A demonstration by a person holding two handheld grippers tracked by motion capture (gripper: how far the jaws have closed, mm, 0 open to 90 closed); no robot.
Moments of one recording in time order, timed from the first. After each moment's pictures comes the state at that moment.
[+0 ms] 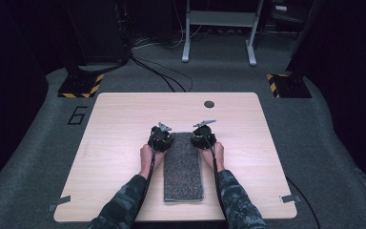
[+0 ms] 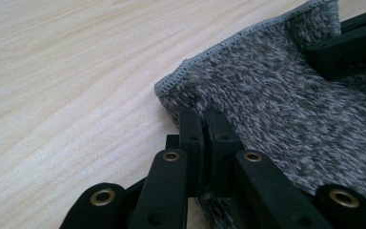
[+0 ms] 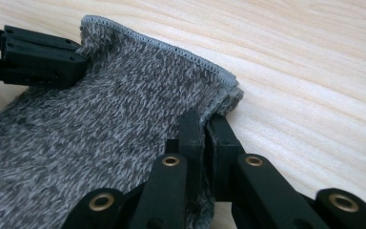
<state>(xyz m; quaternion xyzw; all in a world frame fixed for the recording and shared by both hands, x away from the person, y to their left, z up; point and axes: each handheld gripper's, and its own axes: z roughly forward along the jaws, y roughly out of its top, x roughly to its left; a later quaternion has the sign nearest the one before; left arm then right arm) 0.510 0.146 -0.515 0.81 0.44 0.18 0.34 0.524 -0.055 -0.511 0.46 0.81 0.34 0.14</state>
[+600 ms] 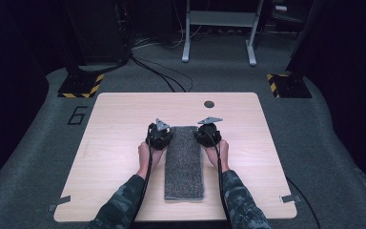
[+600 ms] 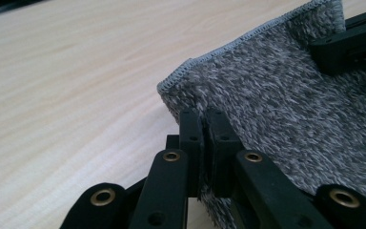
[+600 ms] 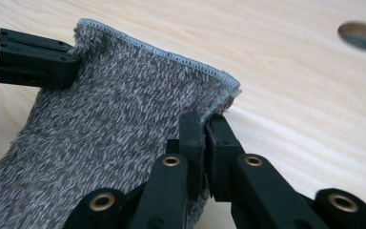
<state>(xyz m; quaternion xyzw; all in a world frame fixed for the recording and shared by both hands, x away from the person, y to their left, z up) 0.498 0.149 -0.484 0.79 0.42 0.22 0.39 0.511 -0.067 -0.479 0.44 0.79 0.38 0.19</state>
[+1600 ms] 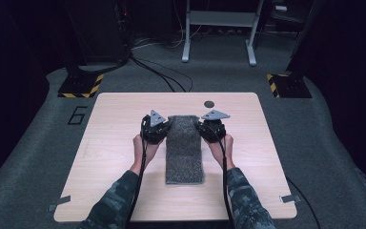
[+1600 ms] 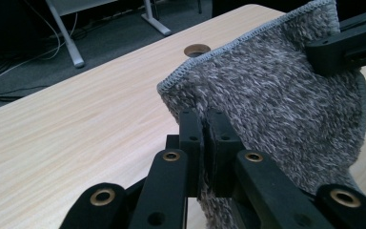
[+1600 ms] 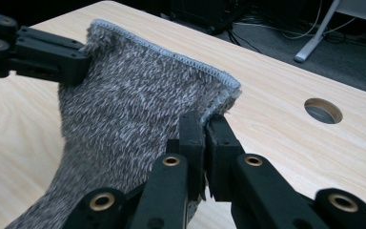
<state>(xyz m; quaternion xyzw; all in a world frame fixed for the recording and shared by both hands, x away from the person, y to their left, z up) 0.485 0.160 -0.440 0.78 0.37 0.26 0.44 0.492 -0.076 -0.433 0.38 0.78 0.44 0.24</state>
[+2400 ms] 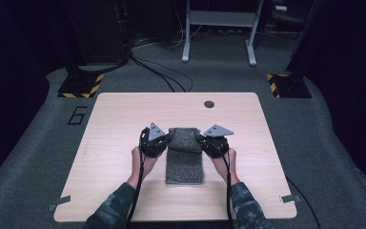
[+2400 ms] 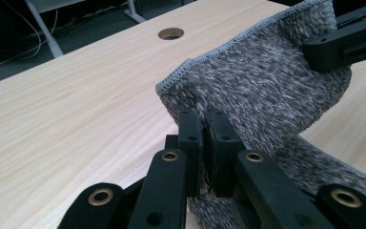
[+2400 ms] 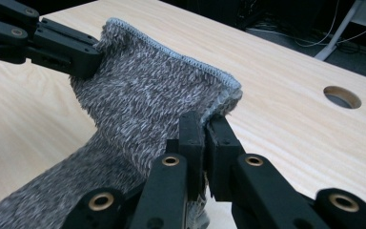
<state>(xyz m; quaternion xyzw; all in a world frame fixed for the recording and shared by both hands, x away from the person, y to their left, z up) 0.446 0.162 -0.456 0.79 0.35 0.24 0.45 0.449 -0.084 -0.453 0.35 0.78 0.45 0.24</state>
